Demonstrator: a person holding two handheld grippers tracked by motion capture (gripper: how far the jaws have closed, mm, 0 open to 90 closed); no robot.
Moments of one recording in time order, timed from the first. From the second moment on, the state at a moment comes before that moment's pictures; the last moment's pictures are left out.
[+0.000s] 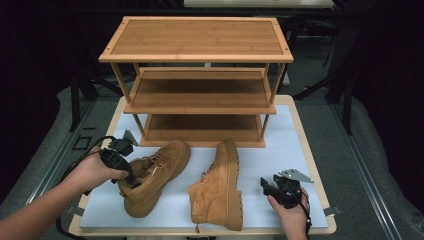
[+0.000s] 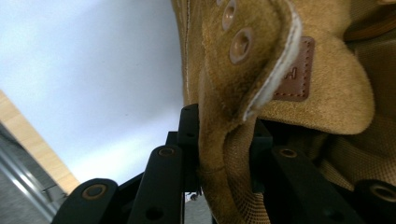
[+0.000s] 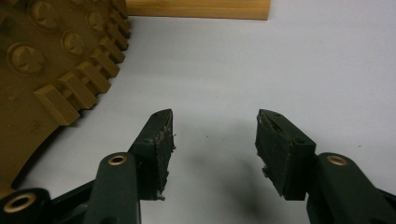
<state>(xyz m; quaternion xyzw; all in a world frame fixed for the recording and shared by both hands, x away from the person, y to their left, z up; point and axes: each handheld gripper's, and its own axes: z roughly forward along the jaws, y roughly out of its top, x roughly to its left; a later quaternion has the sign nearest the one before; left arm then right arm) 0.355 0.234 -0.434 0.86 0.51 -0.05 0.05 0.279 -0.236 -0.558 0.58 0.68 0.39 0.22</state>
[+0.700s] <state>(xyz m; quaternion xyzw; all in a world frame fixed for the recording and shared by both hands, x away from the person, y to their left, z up) 0.370 0.240 -0.434 0.84 0.53 -0.13 0.06 0.279 -0.239 -0.560 0.58 0.68 0.39 0.21</state>
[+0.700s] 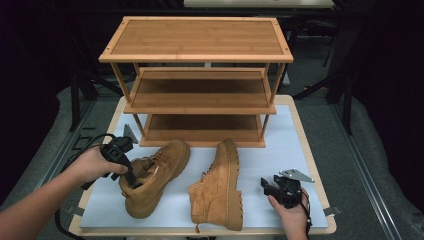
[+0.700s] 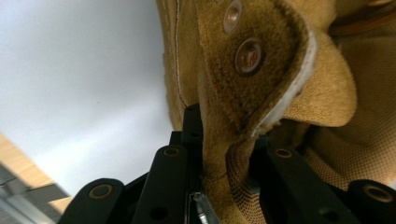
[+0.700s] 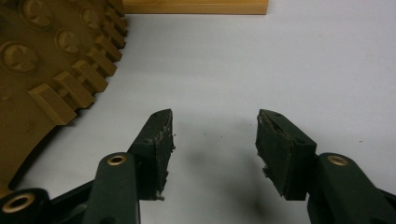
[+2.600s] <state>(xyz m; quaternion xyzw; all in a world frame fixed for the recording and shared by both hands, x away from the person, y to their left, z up) 0.317 0.283 -0.272 0.75 0.56 -0.18 0.30 0.280 -0.246 -0.560 0.60 0.66 0.40 0.20</state>
